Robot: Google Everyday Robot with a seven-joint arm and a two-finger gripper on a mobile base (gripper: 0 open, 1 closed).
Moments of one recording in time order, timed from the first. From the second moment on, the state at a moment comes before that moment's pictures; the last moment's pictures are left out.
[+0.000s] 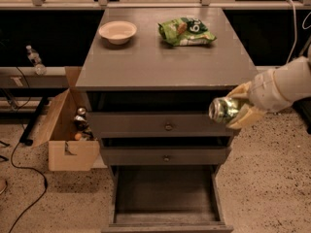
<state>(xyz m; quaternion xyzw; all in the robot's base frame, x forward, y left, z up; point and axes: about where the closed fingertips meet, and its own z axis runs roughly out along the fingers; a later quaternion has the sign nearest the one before) 0.540 -0.211 0.806 -0.70 0.65 0.05 0.31</state>
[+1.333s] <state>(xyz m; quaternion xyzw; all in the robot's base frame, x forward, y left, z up) 0.593 -0.190 0.868 -0.72 0.62 0.05 0.31</state>
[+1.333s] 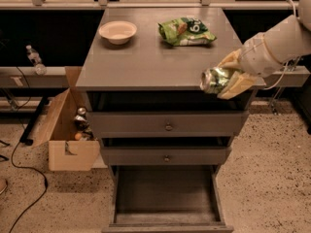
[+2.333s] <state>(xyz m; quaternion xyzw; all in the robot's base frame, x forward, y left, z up) 0.696 -0.162 0.902 -0.65 0.69 0.07 0.31</state>
